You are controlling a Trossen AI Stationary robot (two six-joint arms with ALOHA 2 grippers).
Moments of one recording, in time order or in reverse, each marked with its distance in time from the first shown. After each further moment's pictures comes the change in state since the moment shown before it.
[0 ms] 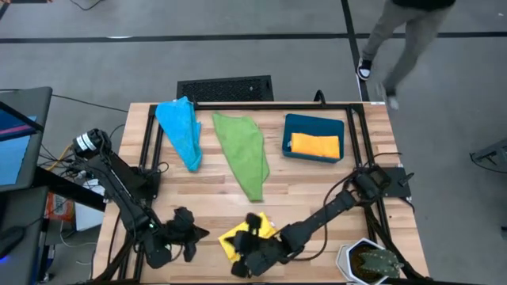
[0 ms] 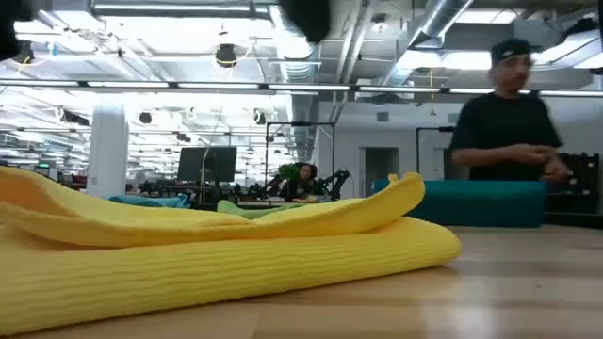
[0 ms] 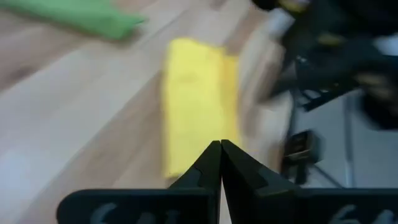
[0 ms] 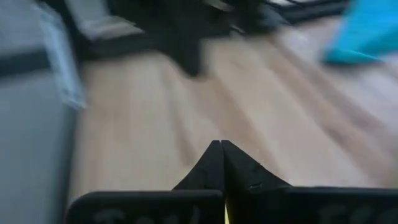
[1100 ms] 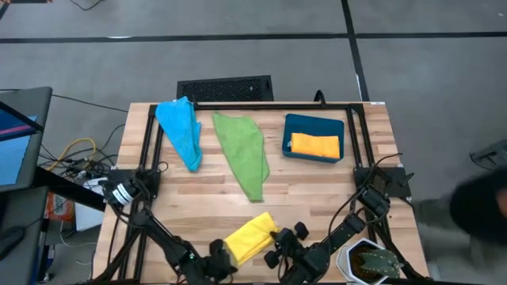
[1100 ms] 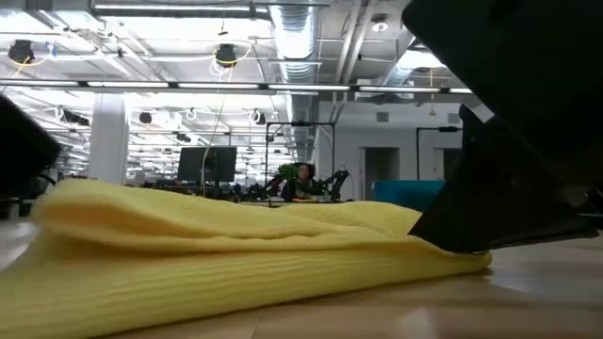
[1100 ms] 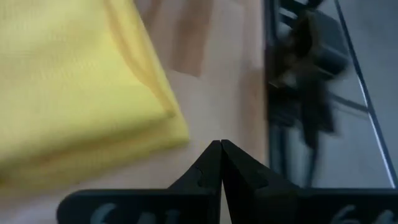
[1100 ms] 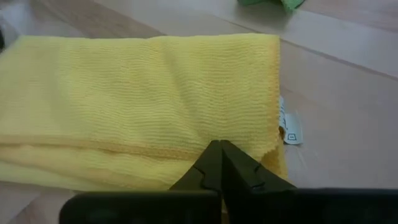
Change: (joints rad) left arm 0.085 0.648 0.307 0.441 0.221 0.441; right arm 0.203 0.067 -0.243 -0.535 0.214 1.135
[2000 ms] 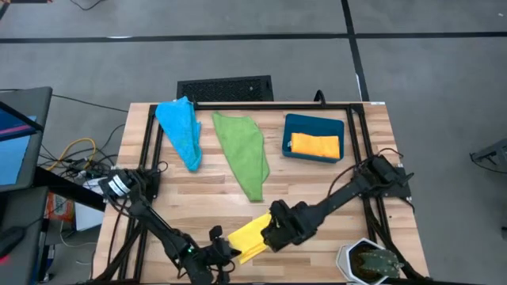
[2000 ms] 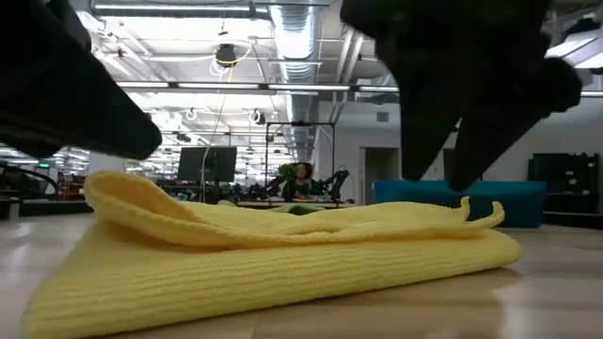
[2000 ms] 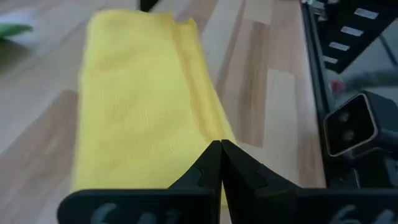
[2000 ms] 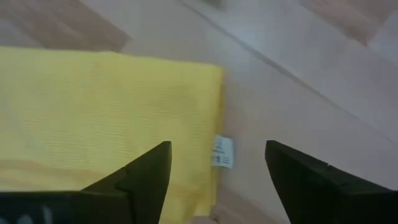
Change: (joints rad) left arm 0.038 -0.080 -0.043 -0.044 -0.200 0.074; right arm -0.255 -0.287 -0.019 -0.216 -0.602 -0.207
